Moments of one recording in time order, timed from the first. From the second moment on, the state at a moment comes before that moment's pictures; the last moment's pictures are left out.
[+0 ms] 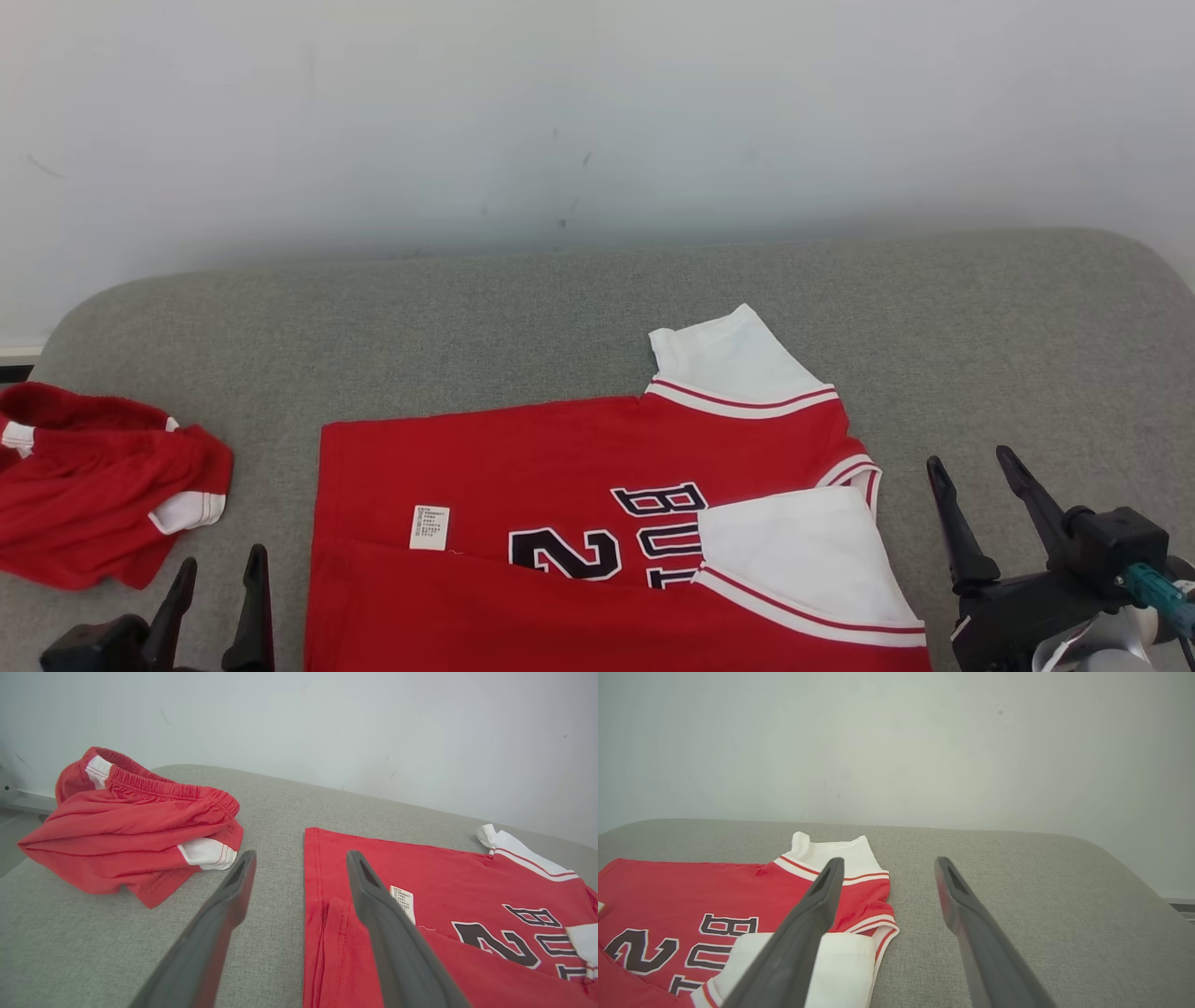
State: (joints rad) left arm -0.06 0.37 -0.35 0.29 -0.60 0.12 -0.25; right arm -0.08 -0.38 0.30 0.21 0.52 -0.10 -0.25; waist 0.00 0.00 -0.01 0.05
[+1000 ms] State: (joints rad) left arm -0.05 0.34 -0.33 0.31 -0.40 0.12 -0.18; right arm -0.07 -0.36 0.28 0.22 0.49 -0.11 -0.25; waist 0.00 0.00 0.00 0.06
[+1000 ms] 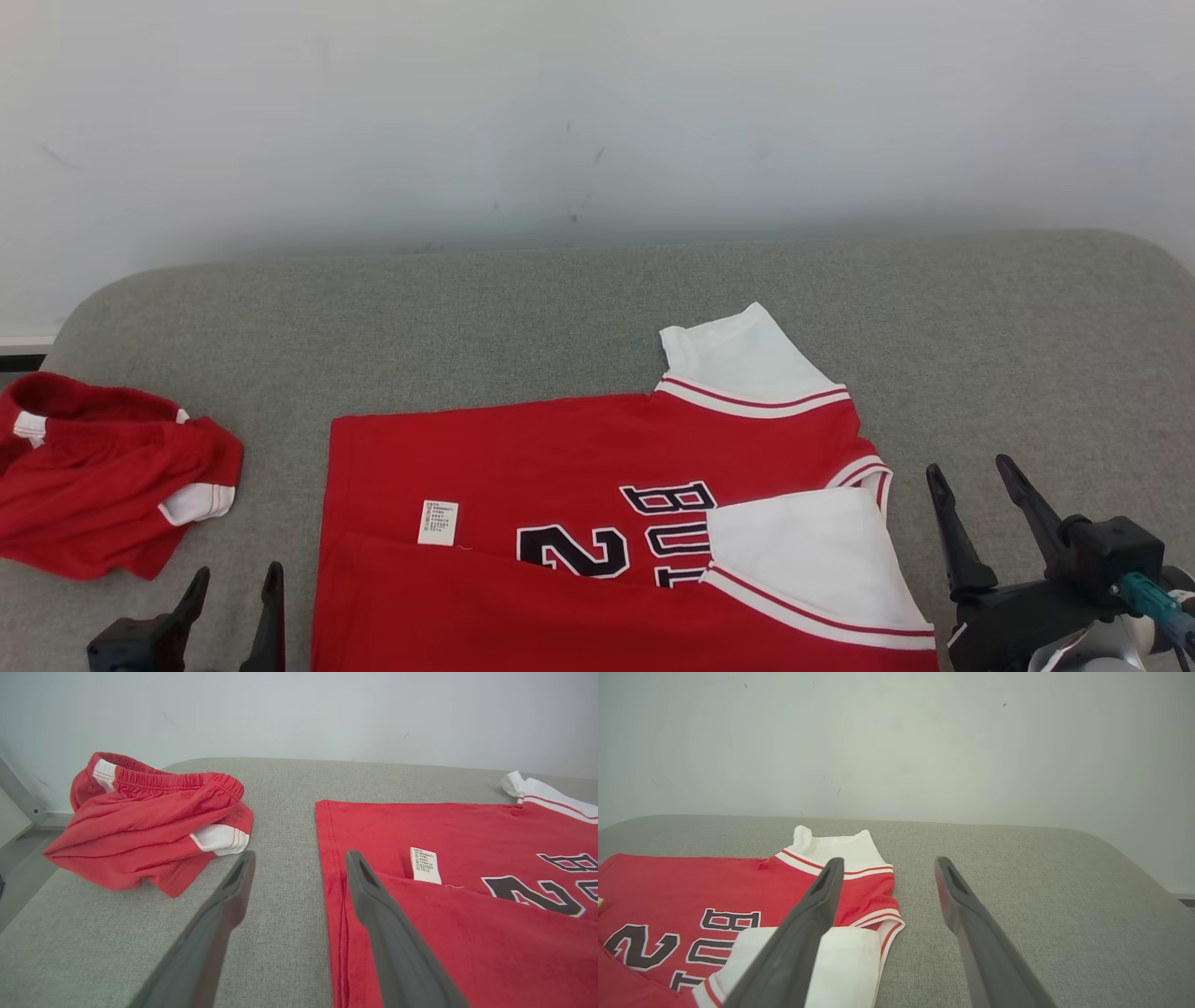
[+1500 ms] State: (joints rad) left arm -0.27 0.38 -0.35 0.37 -0.41 0.05 -0.06; right arm -0.08 -0.36 0.29 0.19 0.47 -0.10 -0.25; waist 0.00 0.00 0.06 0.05
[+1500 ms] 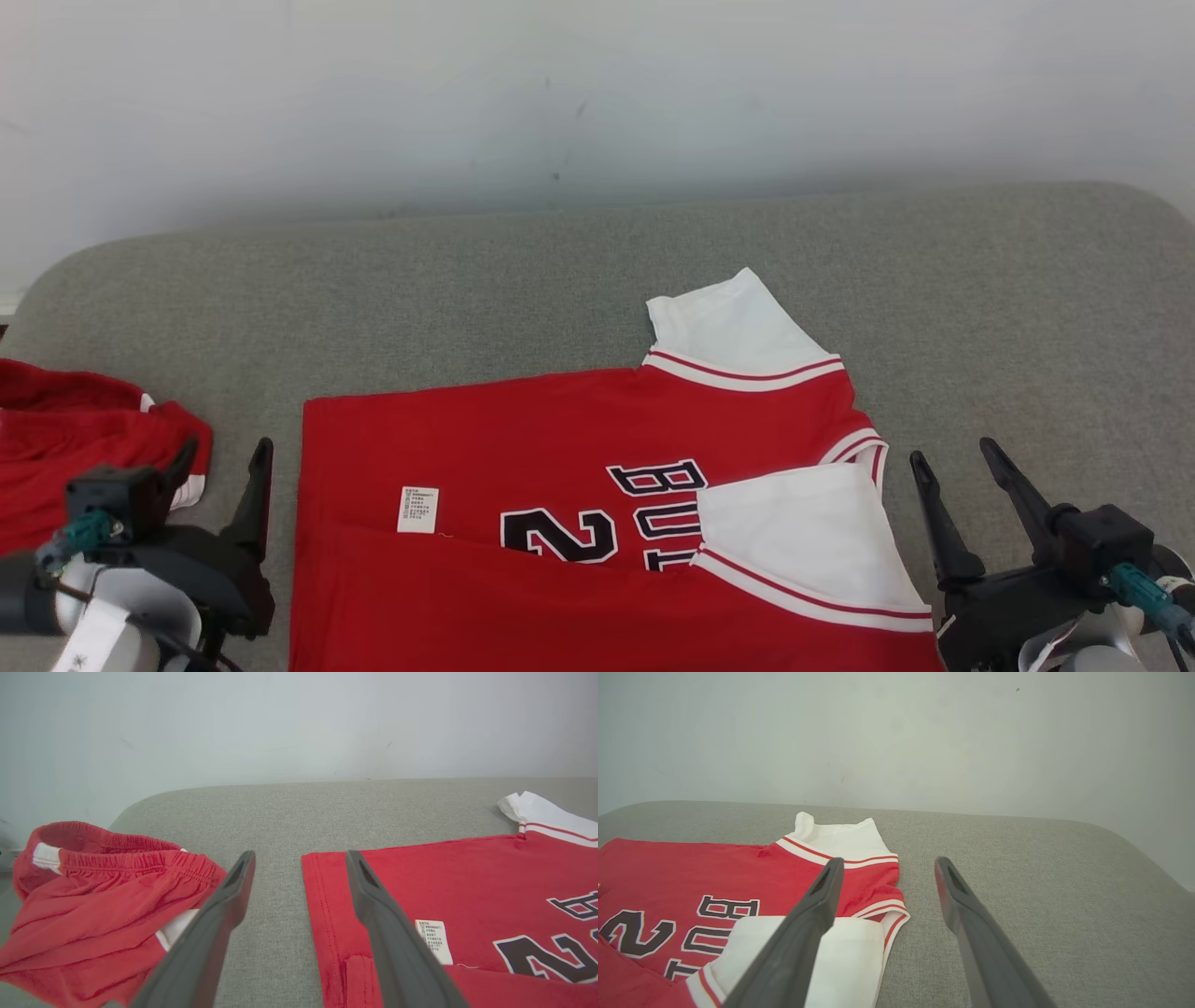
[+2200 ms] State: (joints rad) left arm -0.57 0.34 -0.34 0.70 -0.52 -0.08 0.11; right arm -0.18 -0.38 0.28 0.14 0.45 -0.11 -0.23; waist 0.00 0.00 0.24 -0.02
